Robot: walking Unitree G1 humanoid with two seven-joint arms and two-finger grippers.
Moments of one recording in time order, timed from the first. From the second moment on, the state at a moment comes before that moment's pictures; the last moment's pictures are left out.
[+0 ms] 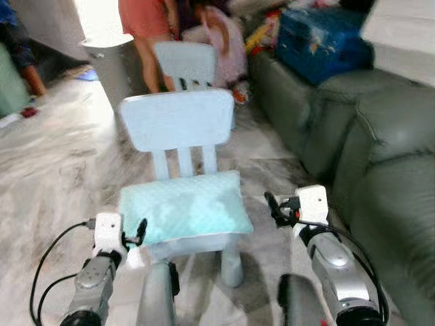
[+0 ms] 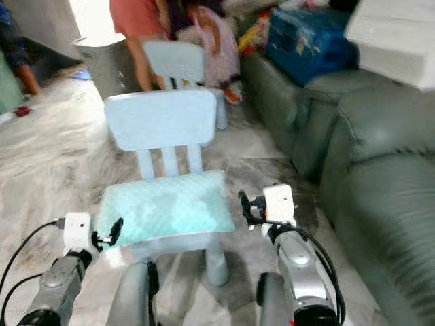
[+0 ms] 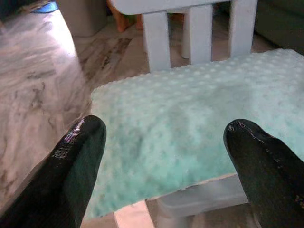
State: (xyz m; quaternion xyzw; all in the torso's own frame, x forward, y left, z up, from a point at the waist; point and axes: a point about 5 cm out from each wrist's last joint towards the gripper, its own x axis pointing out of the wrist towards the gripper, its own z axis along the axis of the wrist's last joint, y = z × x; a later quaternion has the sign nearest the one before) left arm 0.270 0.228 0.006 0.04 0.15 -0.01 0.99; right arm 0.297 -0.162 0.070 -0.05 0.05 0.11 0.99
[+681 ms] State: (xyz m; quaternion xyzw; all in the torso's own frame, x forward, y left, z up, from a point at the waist) left arm 0.297 0.263 0.060 0.11 0.08 0.13 0.98; right arm 0.312 -0.166 0.082 -0.06 0.03 0.10 0.99
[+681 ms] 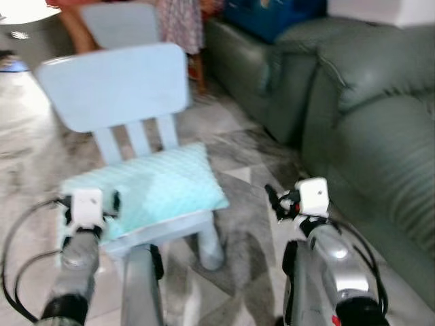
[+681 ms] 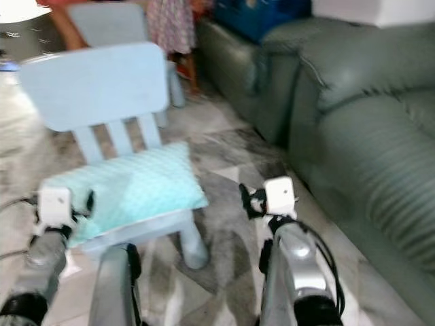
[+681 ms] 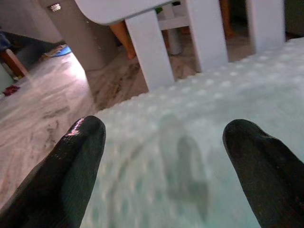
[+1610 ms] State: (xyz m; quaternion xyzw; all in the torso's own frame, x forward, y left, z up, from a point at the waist) left arm 0.298 0.354 0.098 0.04 0.15 0.33 0.93; right arm 0.375 -0.071 0.164 0.16 -0.03 0.29 0.94
